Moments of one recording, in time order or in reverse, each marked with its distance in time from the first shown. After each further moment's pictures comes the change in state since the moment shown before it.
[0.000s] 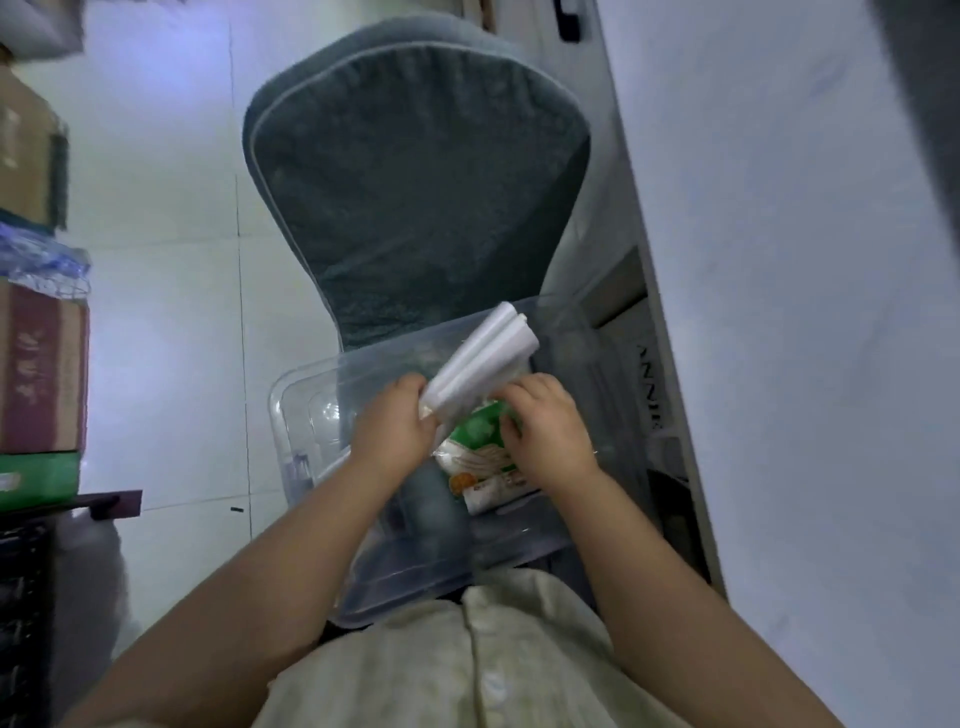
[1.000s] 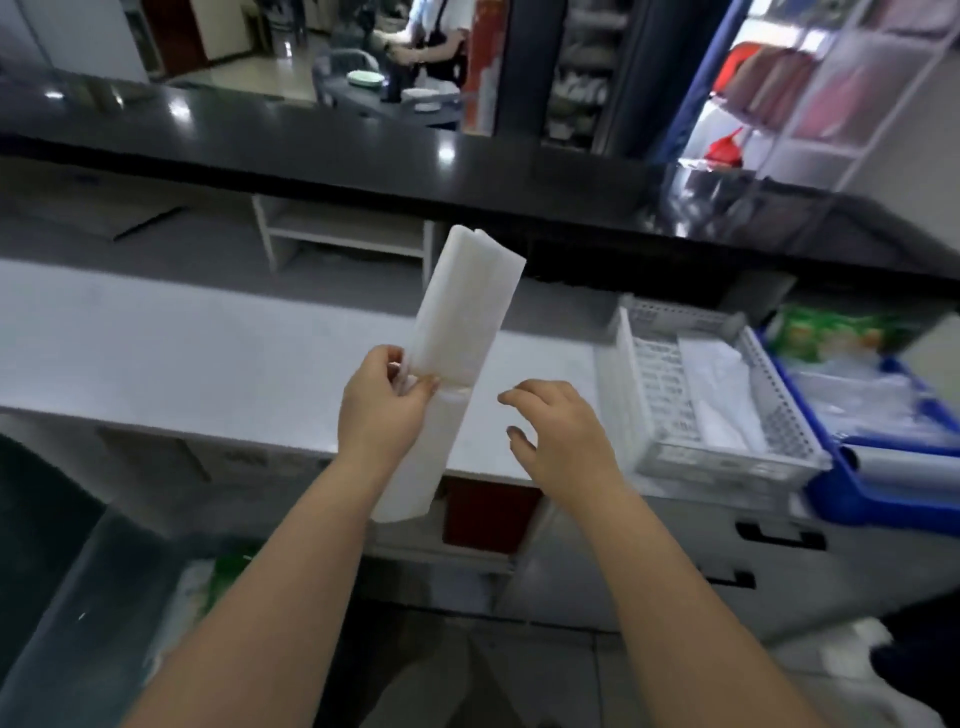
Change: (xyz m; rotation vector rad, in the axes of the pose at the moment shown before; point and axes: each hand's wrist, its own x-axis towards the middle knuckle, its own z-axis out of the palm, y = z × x) left_hand -0.350 0.249 -0.026 -0.455 -0.476 1.080; right_hand -0.482 -0.158 -0.108 -0.395 0.984 0.879
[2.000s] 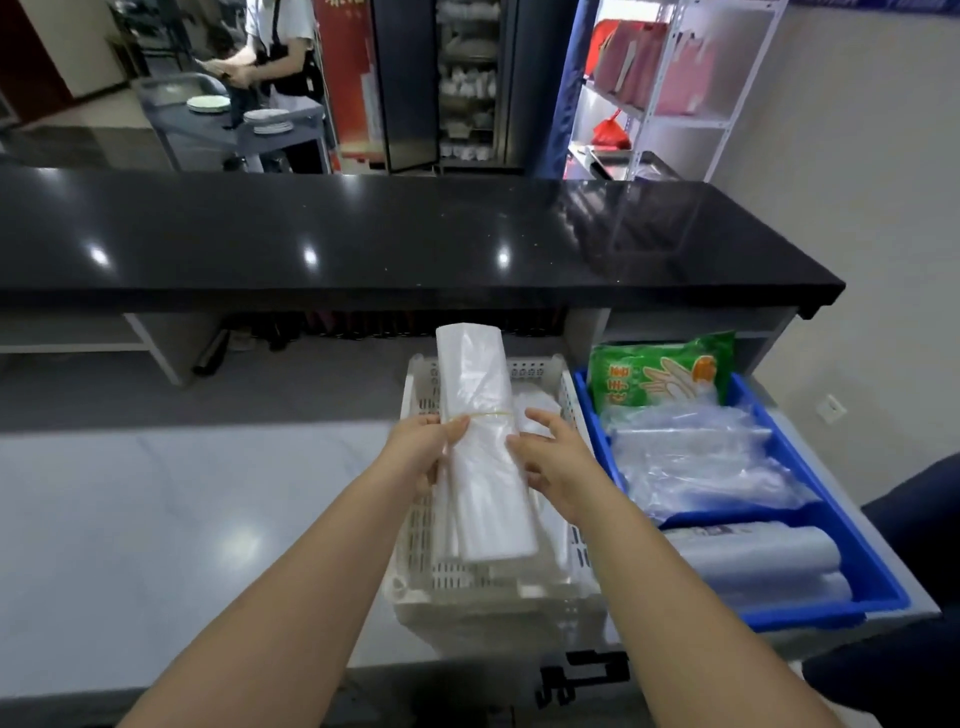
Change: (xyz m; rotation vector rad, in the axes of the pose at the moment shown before) left_hand 0.075 0.146 0.405 -0.377 -0.515 -0.661; right_hand 0.023 0.393 -0.089 1.268 -0.020 1.067
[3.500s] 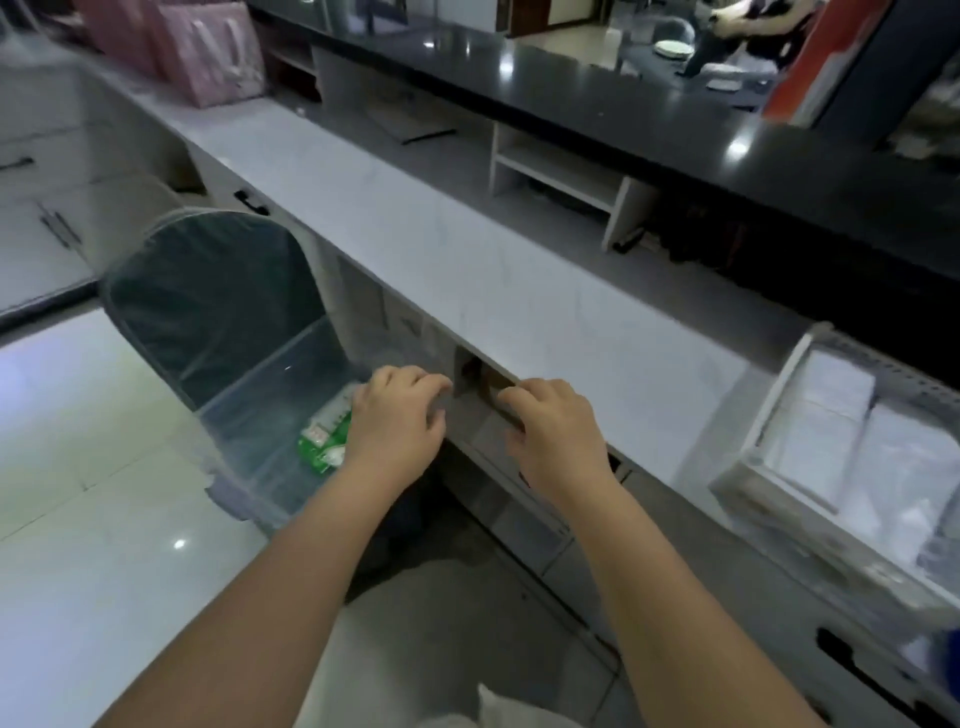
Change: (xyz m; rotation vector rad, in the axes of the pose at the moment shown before) left_hand -0.329 -0.216 -0.303 1.083 1.066 0.351; right_hand -0.253 0.149 0.288 -1.410 -0.613 -1.229
